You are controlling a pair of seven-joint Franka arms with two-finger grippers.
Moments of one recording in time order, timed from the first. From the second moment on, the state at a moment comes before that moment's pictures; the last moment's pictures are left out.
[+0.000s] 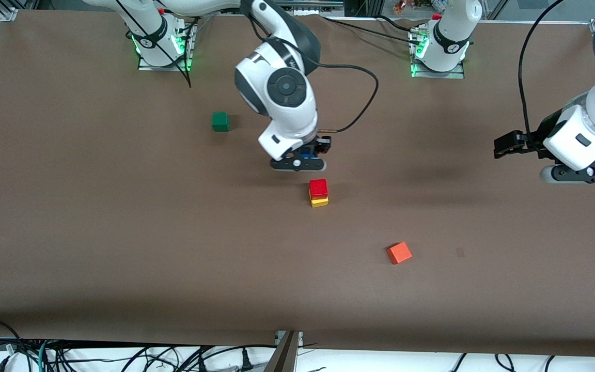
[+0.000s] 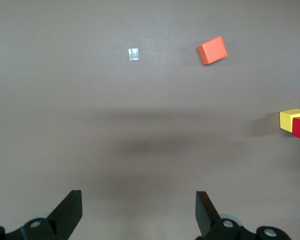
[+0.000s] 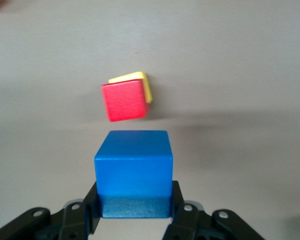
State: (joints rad) left arm 0.10 0.22 -0.23 -1.41 0.03 1.49 -0.15; right arm 0.83 0.71 -0.04 -1.19 0.15 1.94 0.79
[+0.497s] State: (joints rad) left arm 0.10 0.22 -0.22 -1.41 0.03 1.49 -0.15; right arm 0.86 0.79 -0.05 -1.18 0.10 2.07 0.79
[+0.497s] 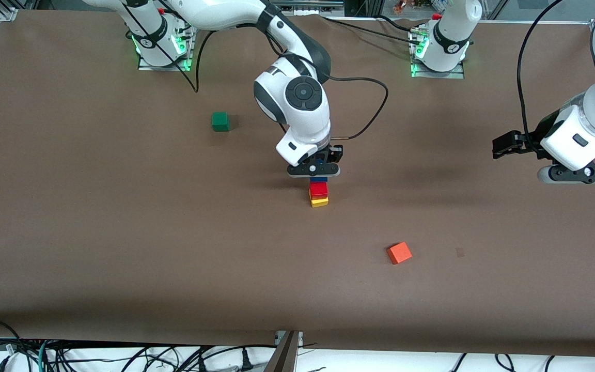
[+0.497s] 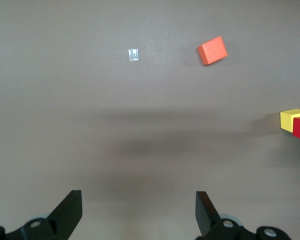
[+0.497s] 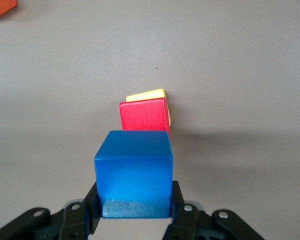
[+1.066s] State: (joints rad) left arm 0.10 0.22 -0.22 -1.41 0.03 1.49 -0.16; right arm 0.86 0.83 -0.05 -1.18 0.07 2.12 0.79
